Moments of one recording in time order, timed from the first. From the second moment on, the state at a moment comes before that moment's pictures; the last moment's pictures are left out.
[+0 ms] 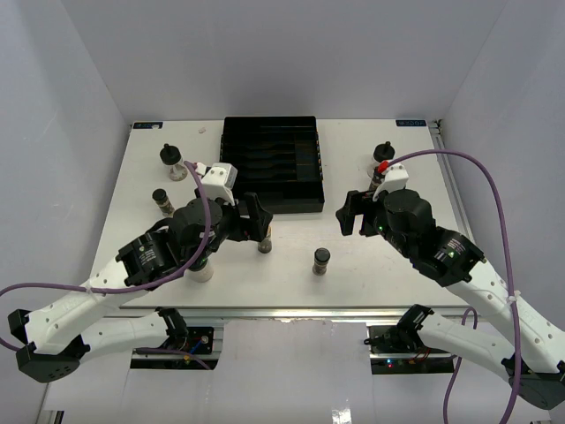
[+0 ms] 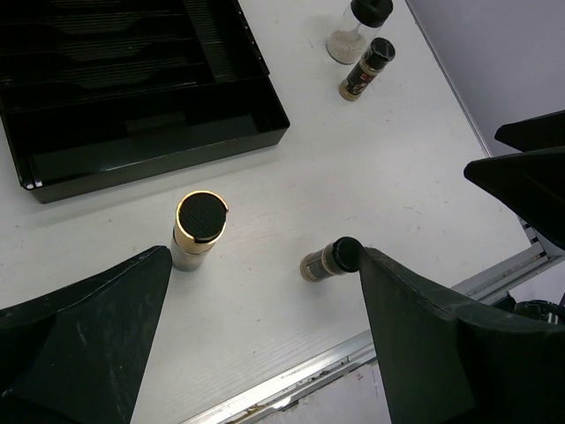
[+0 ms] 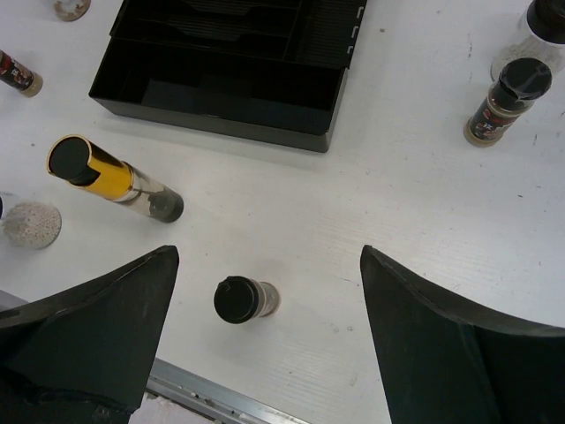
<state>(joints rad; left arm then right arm) -1.03 0.92 1.15 -0.60 -0.49 -0.52 0.81 0.84 1.03 -0.63 0.32 0.36</state>
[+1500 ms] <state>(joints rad) 0.12 1.84 1.50 -0.34 -0.10 -0.34 0.81 0.71 0.80 -0.47 0.10 0.17</state>
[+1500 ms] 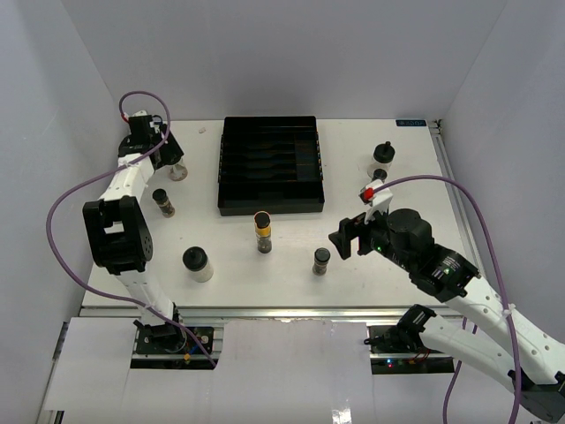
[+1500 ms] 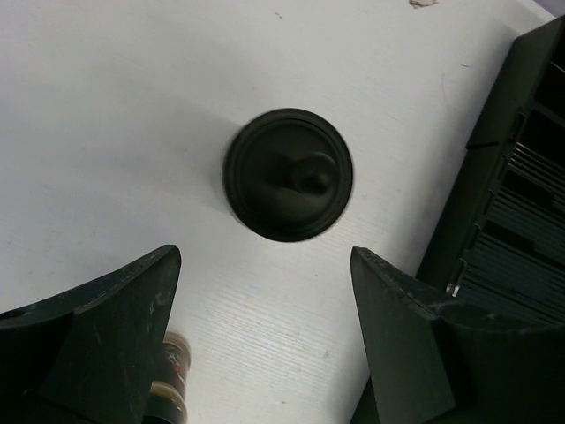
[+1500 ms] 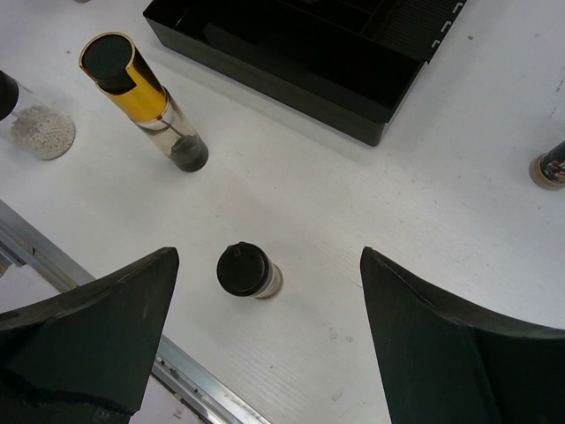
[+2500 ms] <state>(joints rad) 0.16 2.05 1.69 -0.34 0.06 -0.27 0.81 0.65 0.80 -0.47 0.10 0.15</state>
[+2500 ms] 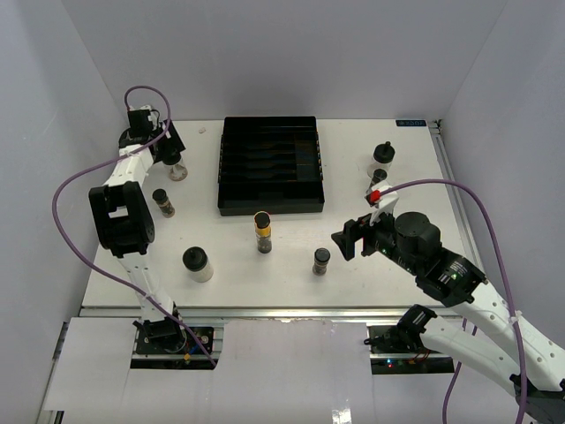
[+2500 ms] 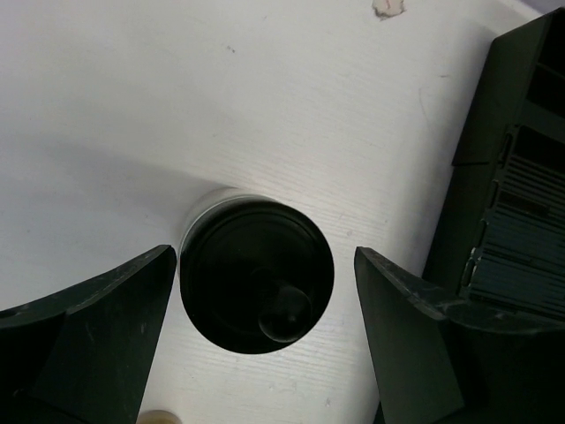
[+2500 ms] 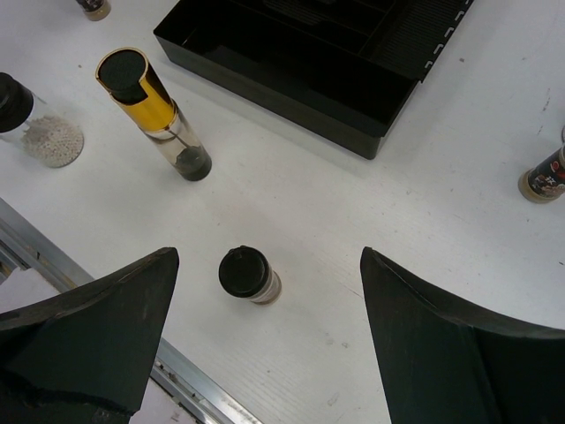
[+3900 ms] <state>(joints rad) -0.04 1.98 1.62 -0.48 -0.15 -0.20 0.81 0.61 0.77 -0.47 0.12 0.15</state>
